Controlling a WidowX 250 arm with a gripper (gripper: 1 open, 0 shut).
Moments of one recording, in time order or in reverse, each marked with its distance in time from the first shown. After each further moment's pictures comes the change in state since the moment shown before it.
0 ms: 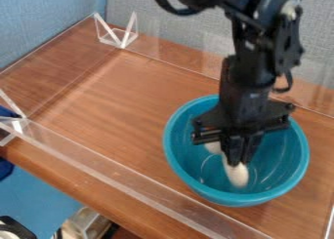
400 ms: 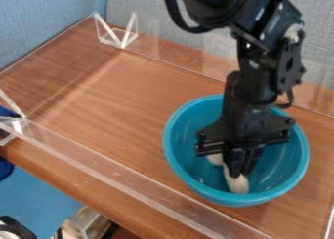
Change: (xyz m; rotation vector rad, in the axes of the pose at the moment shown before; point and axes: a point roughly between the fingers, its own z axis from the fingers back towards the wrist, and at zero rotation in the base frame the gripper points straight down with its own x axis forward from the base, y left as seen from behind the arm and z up) arm 0.001 -0.001 -0.016 0.021 0.013 0.000
